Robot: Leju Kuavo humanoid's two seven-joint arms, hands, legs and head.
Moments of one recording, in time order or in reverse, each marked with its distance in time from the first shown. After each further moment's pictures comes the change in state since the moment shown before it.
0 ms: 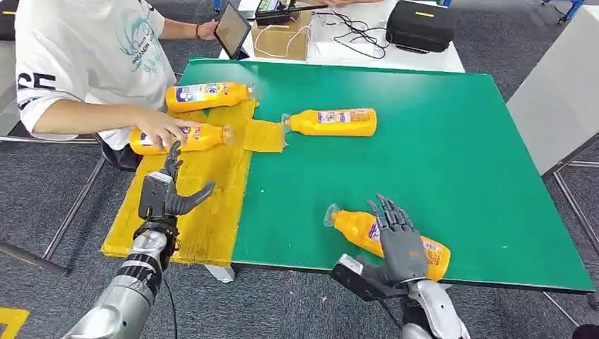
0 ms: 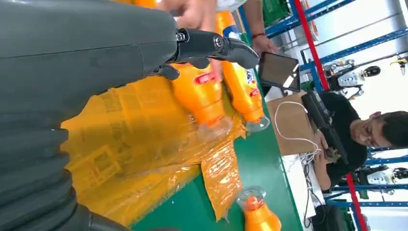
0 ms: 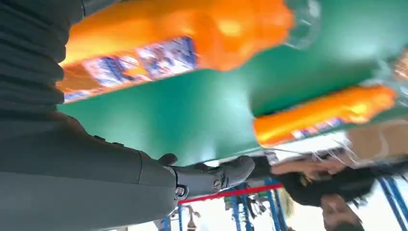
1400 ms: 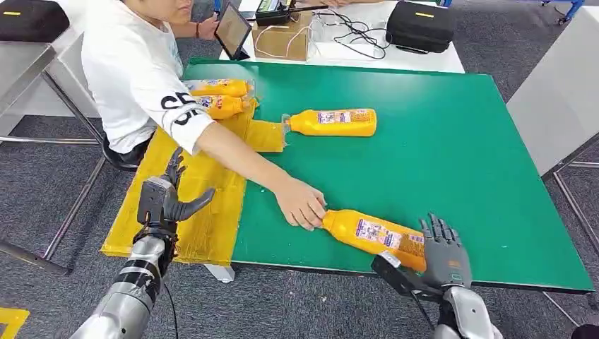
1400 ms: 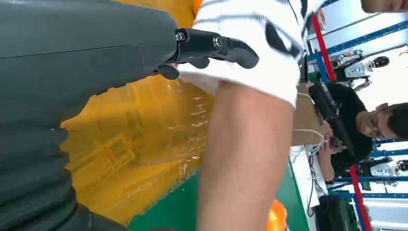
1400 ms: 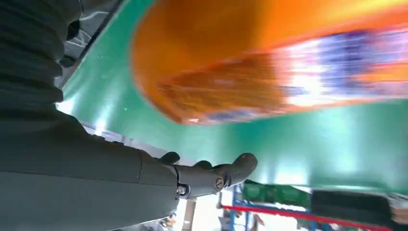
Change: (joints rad) left arm 0.032 -0.006 0.018 -0.027 0.002 -0.054 0.021; right arm -0.012 -0.066 -0.187 0.155 0.072 0.053 0.112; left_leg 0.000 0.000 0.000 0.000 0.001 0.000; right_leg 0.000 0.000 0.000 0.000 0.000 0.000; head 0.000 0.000
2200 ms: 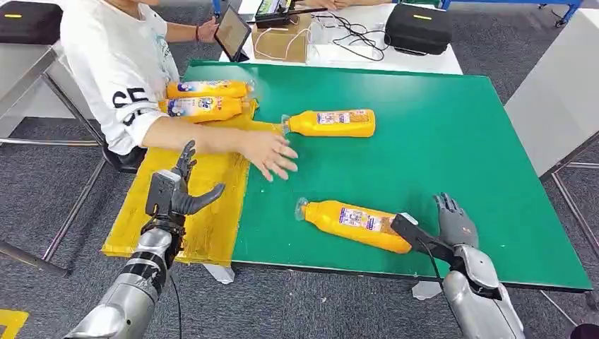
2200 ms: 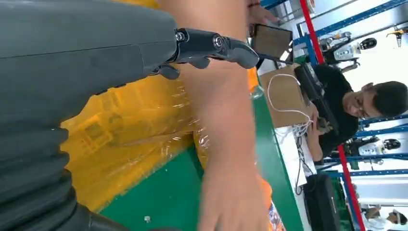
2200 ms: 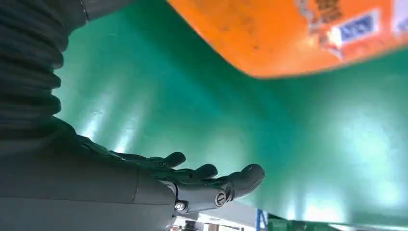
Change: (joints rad) left arm -0.048 -0.011 -0.031 0.039 -0.009 -0.024 0.000; right arm -0.324 0.021 -0.074 0.476 -0.070 0.018 -0.094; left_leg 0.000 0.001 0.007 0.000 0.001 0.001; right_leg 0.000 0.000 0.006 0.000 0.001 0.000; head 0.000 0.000
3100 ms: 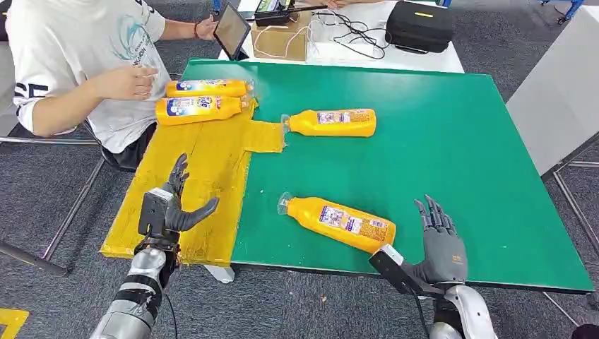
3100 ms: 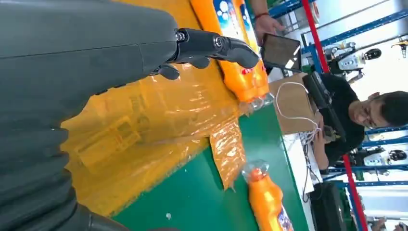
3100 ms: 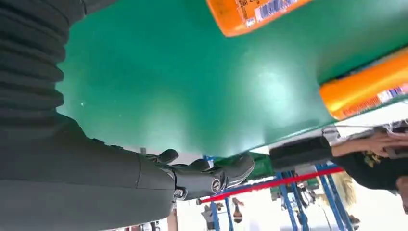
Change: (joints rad) left arm 0.163 -0.011 -0.003 -0.212 0.012 0.000 0.045; right arm 0.380 0.052 0.047 -0.650 -0.055 -0.118 -0.076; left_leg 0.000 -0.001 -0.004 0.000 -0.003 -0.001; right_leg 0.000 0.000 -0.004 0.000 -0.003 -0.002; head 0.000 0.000
